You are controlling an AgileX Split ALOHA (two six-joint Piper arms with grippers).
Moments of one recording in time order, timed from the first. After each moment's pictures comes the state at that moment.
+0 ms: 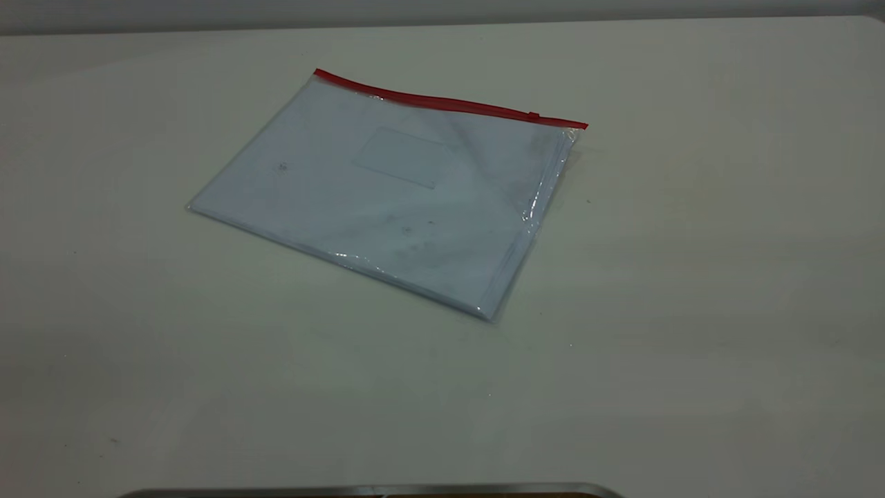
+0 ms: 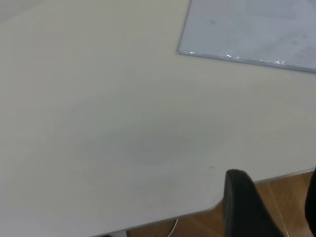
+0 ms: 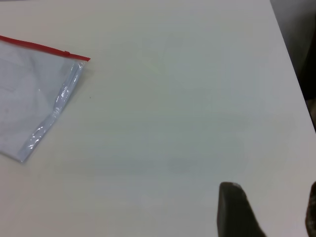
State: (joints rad) left arm -0.03 -0.02 -0.49 -0.11 1.15 0.18; right arm 0.02 -0.02 -0.49 0.01 1.14 0.05
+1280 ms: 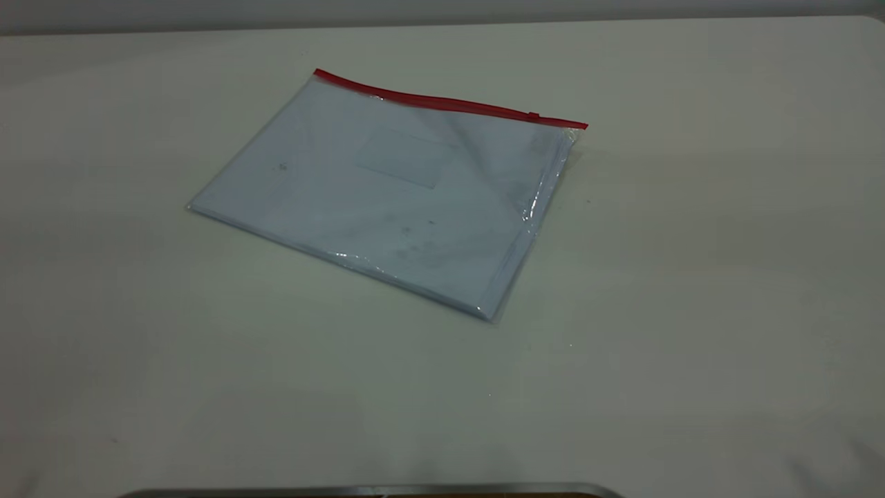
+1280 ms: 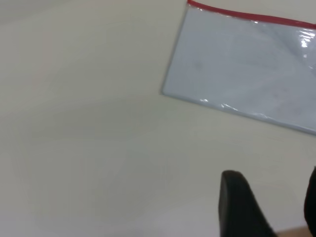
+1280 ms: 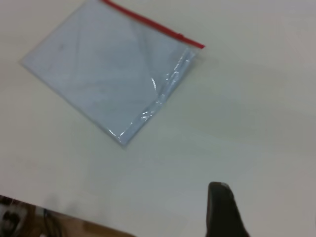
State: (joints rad) left arm -0.03 0.54 -0.62 -0.18 0.78 0.16; right arm 0.02 0.59 -0.49 0.47 0.76 -0.38
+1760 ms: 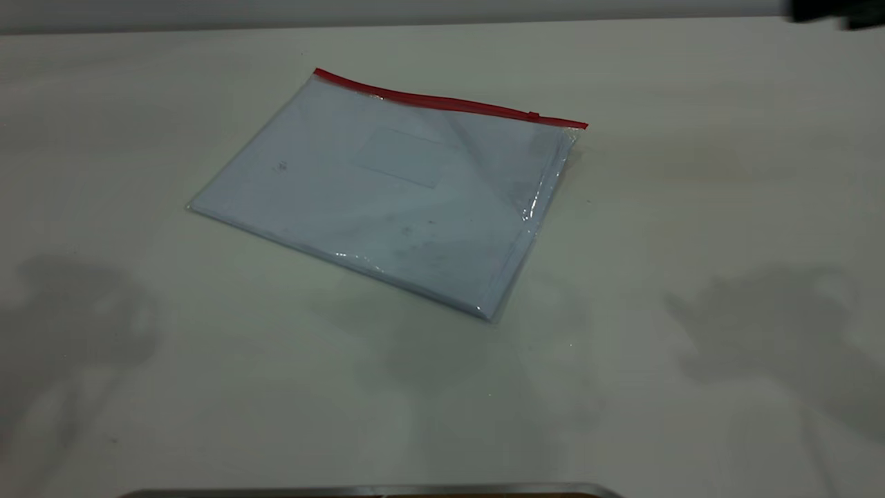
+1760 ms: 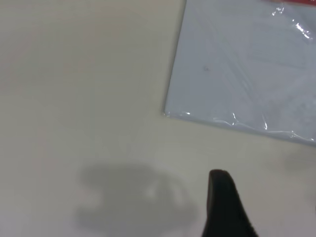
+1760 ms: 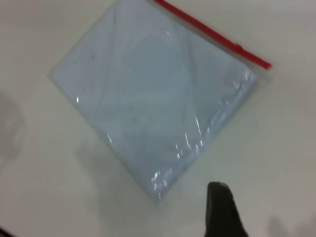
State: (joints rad) left arm -0.03 1.31 -0.89 -0.32 0.53 0.37; right arm 0.07 1.46 -0.62 1.38 0.44 -1.36
